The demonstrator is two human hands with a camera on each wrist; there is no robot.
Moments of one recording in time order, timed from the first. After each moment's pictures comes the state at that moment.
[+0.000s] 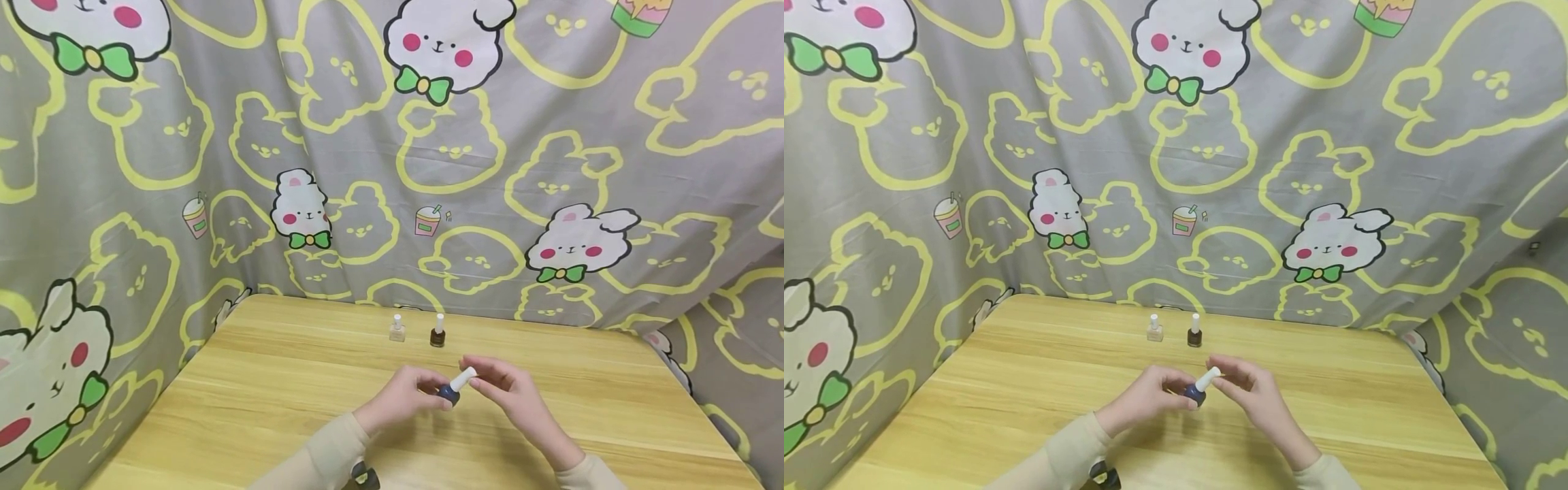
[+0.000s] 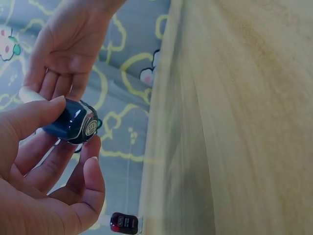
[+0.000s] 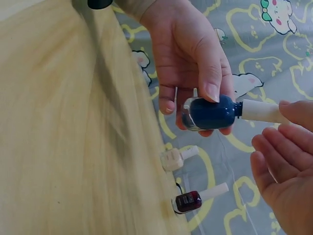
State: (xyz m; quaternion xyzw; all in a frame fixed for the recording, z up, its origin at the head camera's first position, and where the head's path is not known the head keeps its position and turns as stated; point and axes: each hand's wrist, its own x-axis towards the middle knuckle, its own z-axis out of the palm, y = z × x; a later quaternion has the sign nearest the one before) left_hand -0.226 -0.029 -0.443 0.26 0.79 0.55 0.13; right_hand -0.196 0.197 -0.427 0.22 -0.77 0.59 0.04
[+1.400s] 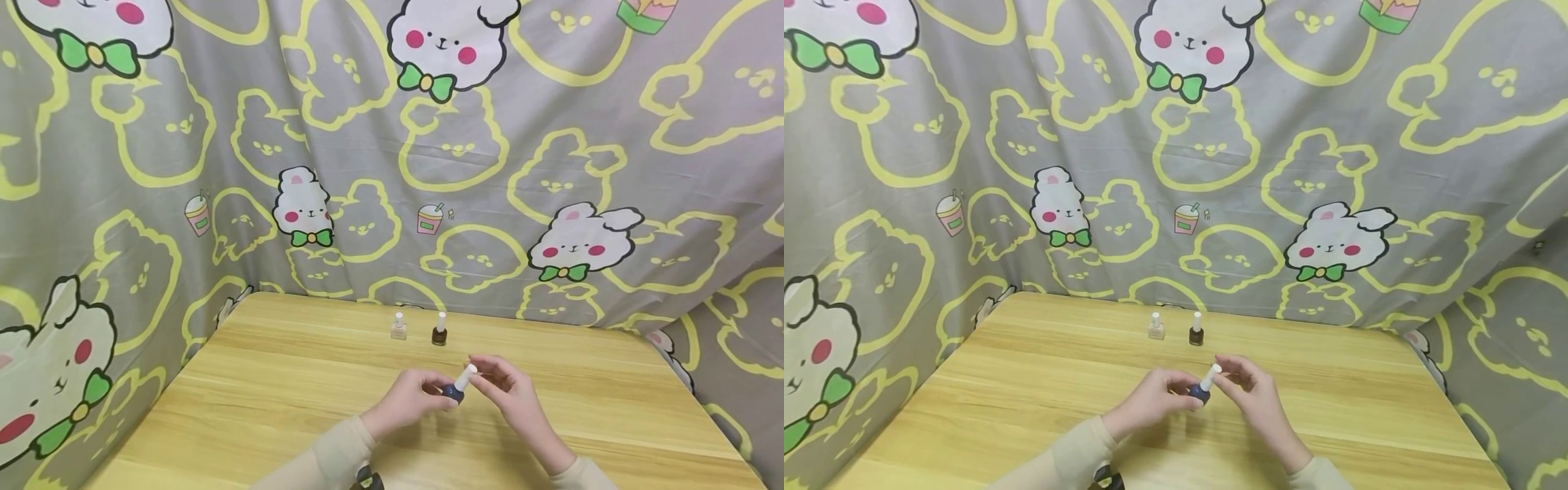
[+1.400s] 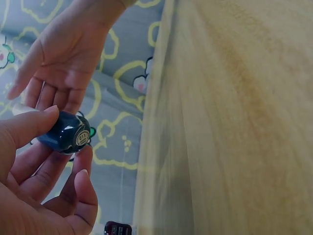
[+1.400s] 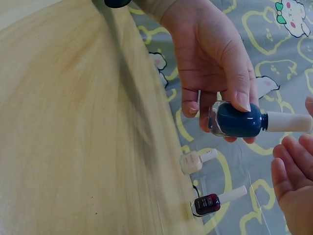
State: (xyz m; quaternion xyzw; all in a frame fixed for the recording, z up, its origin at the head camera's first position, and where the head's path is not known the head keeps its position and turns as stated) left_hand -0.218 -0.024 -0.444 0.24 0.79 0.56 0.10; right_hand -0.193 0.185 -0.436 0.17 -0.77 0.61 0.12
